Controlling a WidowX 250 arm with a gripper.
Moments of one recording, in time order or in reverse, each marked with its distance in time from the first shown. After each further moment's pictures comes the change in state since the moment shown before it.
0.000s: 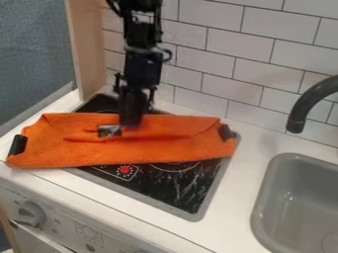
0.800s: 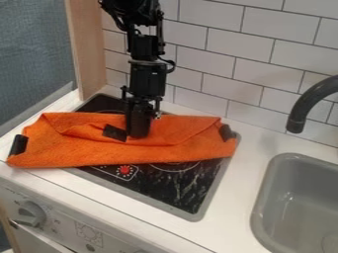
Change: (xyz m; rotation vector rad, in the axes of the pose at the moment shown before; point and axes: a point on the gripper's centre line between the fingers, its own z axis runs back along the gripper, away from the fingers) arm 0.010 0.000 -0.027 -0.085 -0.007 -0.007
